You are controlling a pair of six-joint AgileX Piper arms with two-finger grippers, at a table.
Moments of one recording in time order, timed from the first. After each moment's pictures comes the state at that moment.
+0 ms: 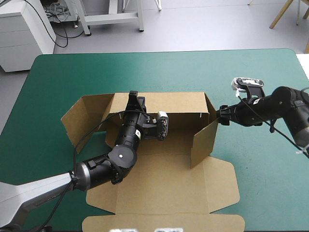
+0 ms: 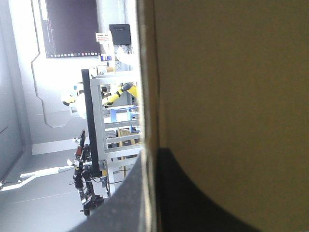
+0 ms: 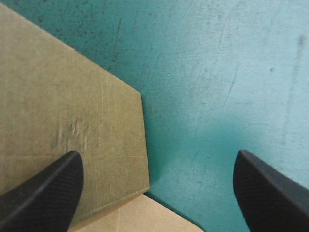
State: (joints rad) left arm -0.99 1.48 -0.94 1.69 0.75 -0.48; right arm 0.05 1.37 -1.19 0.39 0.98 -0.21
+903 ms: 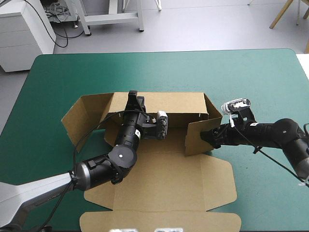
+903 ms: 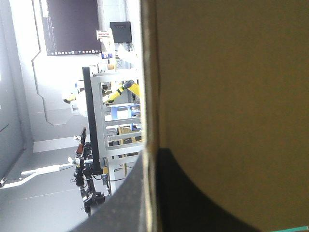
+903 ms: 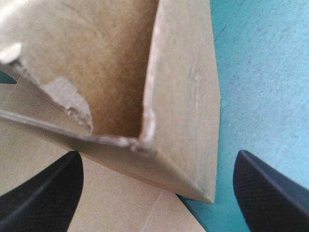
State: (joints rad) left arm -0.99 1.48 -0.94 1.69 0.76 -0.48; right arm 0.06 1.23 -0.83 0.85 0.77 -0.86
